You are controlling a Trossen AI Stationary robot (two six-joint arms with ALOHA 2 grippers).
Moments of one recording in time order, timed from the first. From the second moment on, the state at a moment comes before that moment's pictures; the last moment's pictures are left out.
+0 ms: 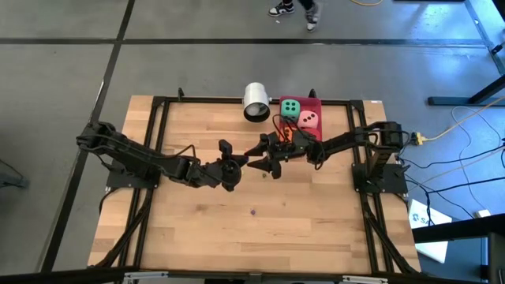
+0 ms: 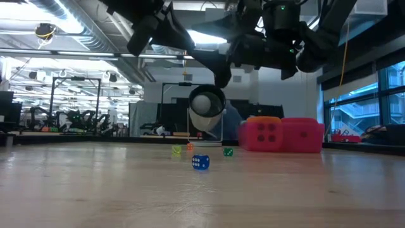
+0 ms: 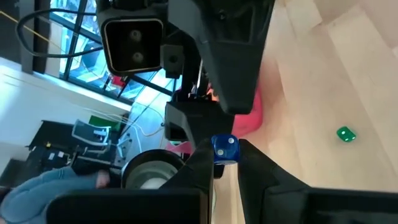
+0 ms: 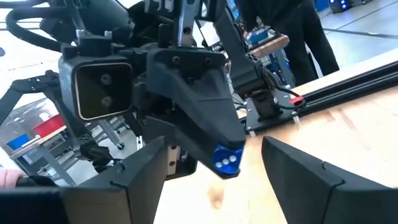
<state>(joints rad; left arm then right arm) -0.25 1.38 0.88 0.10 -0.76 0.64 -0.10 1.81 0.76 1.12 -0.37 0.51</state>
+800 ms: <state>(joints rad) -0.25 1.38 0.88 0.09 -0.76 0.64 -0.10 1.81 0.76 1.10 -0.37 0.51</state>
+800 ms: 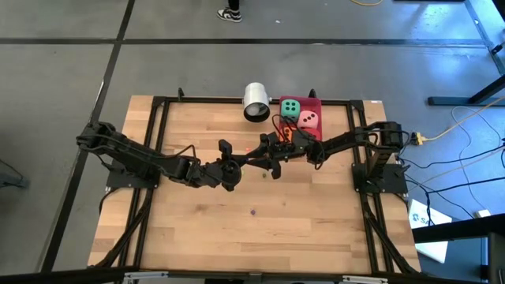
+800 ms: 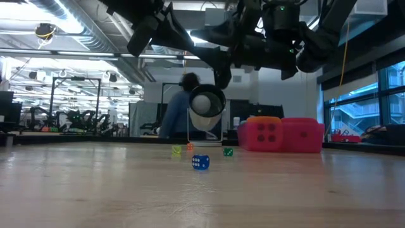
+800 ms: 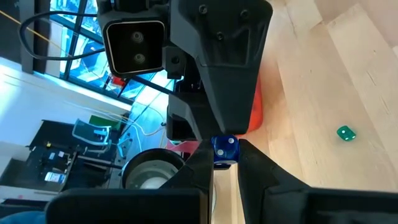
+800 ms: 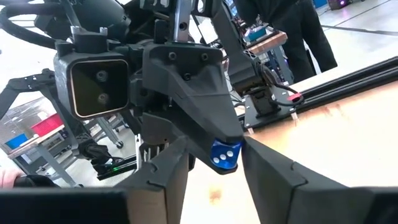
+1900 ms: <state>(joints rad) -0.25 1.38 0.88 0.10 -0.74 0.63 -0.10 1.81 0.76 1.09 -0.38 0.50</state>
